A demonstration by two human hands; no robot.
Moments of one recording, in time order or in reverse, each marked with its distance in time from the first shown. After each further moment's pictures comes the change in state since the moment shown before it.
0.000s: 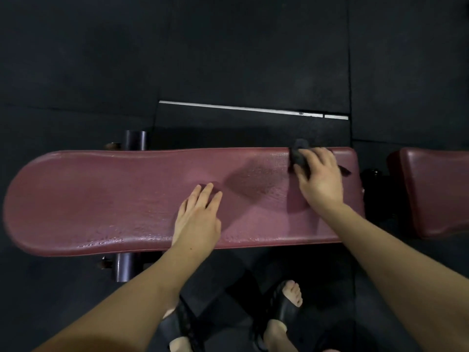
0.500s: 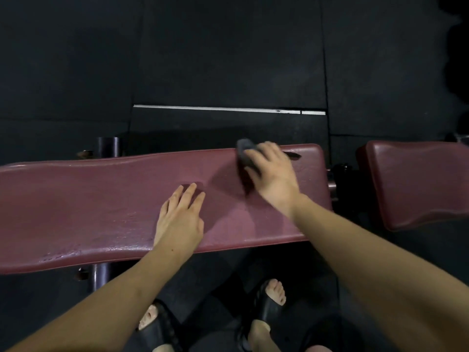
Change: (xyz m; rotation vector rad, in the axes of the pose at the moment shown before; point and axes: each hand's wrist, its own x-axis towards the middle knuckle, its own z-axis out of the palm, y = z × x) left_hand 0.018 0.047 0.006 0.079 -0.003 0.014; right_hand 0.018 0.000 0.003 0.021 -0.091 -0.186
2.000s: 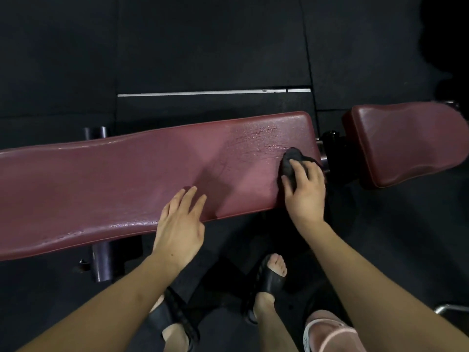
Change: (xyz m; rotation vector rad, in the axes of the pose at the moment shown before) left_hand -0.067 -0.008 0.036 0.014 0.021 0.149; right_hand -0.154 0.008 -0.010 -0.065 0.157 0.539
